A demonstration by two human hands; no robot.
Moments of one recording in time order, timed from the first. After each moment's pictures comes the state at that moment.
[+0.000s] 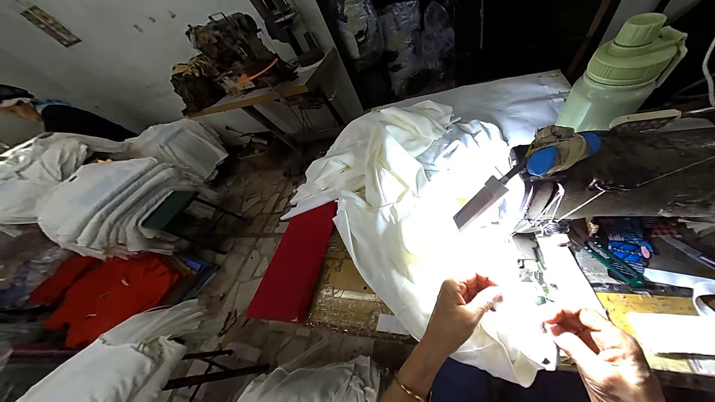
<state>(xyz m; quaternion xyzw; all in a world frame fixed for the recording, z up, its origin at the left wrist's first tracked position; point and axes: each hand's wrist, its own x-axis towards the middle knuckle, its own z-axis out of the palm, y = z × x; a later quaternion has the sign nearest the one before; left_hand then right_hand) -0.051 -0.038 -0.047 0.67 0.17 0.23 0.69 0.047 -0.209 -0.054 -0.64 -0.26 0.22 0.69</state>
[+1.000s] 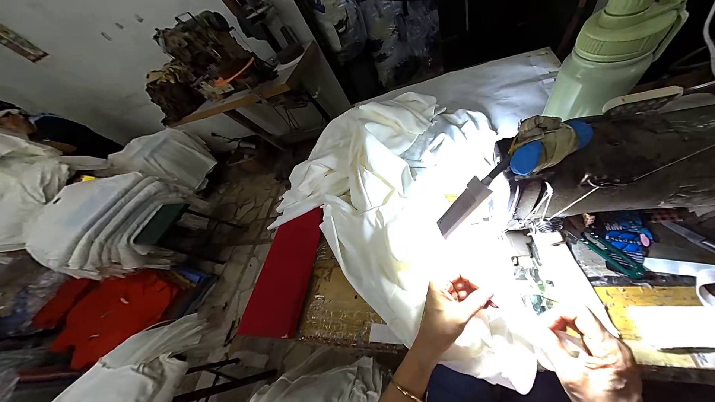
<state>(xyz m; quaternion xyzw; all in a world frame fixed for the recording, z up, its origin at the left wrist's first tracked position) -0.039 -0.034 -0.064 0.61 0.22 0.24 0.72 0.043 -0.203 -0.074 -0.75 -0.32 0.04 0.58</state>
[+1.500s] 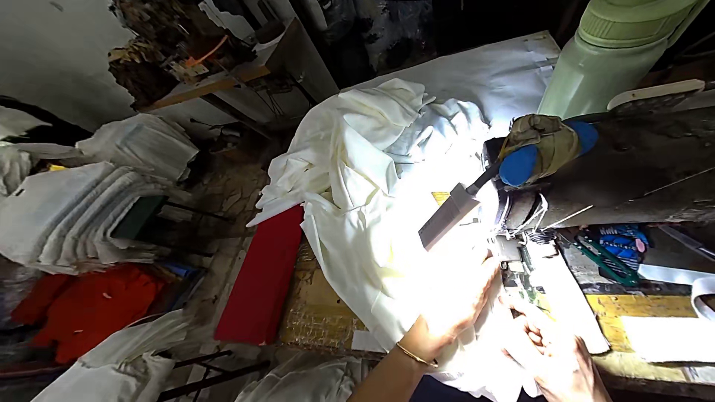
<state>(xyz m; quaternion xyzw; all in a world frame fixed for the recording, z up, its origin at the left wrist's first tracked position) 0.012 -0.019 -0.095 0.96 0.07 0.15 0.24 0.052 -0.197 -0.082 -0.79 -0.30 0.21 0.50</state>
